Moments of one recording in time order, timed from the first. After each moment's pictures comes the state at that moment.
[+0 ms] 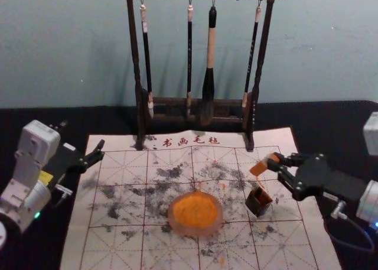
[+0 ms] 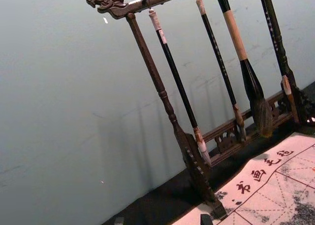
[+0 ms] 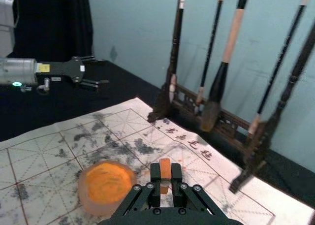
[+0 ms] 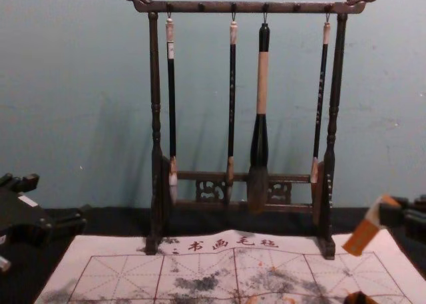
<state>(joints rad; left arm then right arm) -0.20 0.60 0.45 -1.41 -0.25 -0.12 0.03 0.10 0.67 -0.31 -1.62 0.51 0.01 0.58</state>
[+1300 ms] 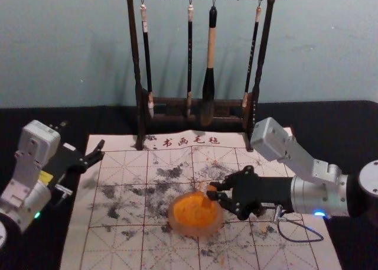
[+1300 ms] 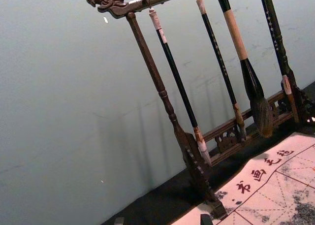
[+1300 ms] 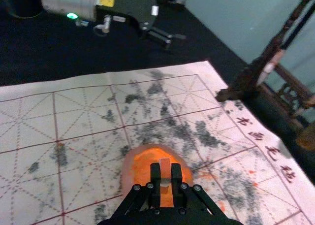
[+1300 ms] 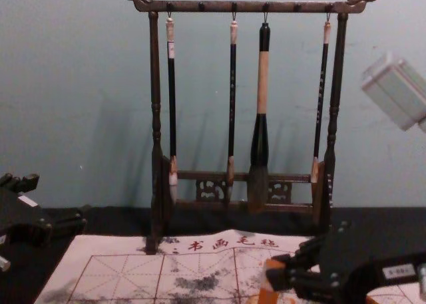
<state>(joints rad) -0.20 0.60 0.45 -1.41 -0.25 -0.12 0.03 0.43 0.61 -0.65 -1.54 0.30 0.22 0.70</state>
